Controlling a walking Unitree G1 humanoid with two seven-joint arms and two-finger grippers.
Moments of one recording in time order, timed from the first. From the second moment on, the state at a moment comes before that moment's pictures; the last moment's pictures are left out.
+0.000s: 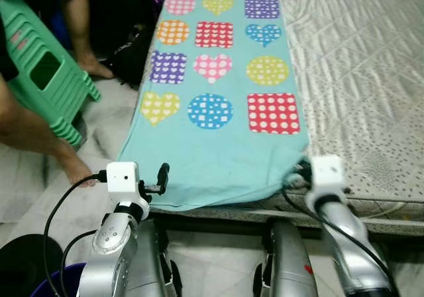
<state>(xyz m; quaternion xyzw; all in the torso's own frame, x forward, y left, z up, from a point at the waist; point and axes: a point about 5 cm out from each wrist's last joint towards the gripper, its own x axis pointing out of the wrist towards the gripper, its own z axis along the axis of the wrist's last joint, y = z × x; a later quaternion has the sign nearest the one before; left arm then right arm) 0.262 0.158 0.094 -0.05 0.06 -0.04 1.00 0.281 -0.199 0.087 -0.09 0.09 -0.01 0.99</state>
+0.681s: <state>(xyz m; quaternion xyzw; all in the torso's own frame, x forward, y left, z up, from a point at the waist) 0.264 0.157 0.097 -0.05 0.05 -0.05 1.00 0.242 -0.224 0.094 -0.11 0.13 -0.05 0.98</state>
